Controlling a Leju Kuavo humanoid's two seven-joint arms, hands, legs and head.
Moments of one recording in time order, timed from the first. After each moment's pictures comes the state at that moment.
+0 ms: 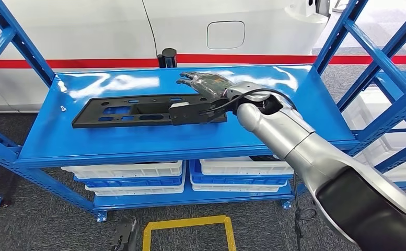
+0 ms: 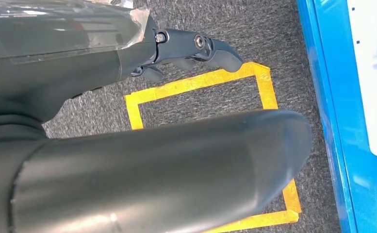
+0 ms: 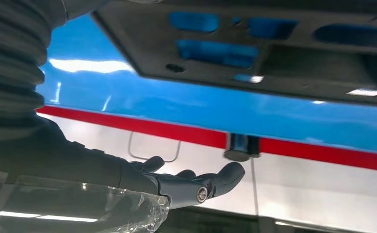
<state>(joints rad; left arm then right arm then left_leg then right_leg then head) -0.20 -0.08 -0.29 -0.32 0.18 0.34 -0.25 -1.16 -0.02 1.00 -0.82 0.57 0.28 0.01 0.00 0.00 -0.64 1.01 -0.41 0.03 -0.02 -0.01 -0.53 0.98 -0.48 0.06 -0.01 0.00</state>
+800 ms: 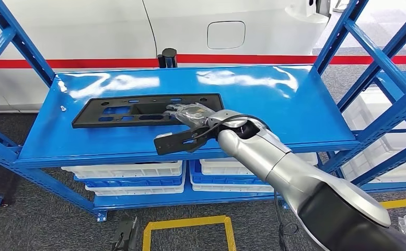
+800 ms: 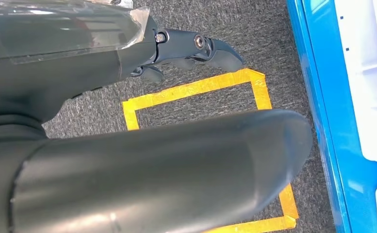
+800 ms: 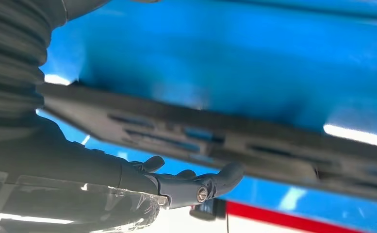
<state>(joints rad) -0.21 -0.08 -0.29 -0.34 0.16 0.36 -0.23 -1.05 0.06 1.07 -0.77 0.57 0.27 0.04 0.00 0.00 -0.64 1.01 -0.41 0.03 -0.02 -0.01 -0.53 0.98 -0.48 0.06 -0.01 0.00</state>
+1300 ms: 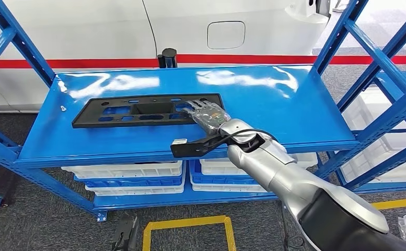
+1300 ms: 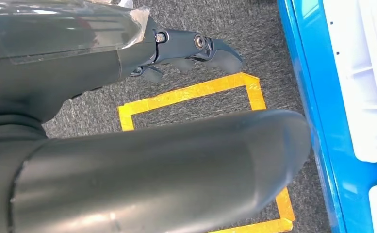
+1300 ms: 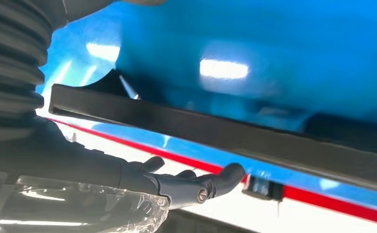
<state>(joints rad) -0.20 -0.08 -0.28 -0.34 0.13 0.37 -0.25 -1.00 0.04 1.10 -0.62 0.80 -0.04 0.06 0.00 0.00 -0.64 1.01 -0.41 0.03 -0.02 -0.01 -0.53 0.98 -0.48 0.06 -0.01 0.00</state>
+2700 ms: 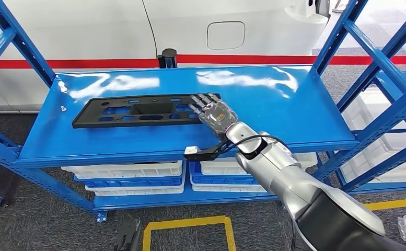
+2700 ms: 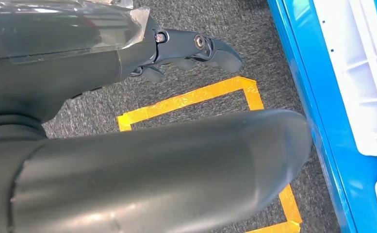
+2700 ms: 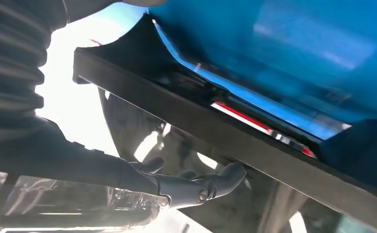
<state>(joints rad) -0.19 -0.09 -0.27 -0.34 0.05 0.37 -0.26 -0.99 0.07 1.01 -0.46 1.24 -0.35 0.02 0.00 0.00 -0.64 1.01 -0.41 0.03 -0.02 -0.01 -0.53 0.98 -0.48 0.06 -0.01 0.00</state>
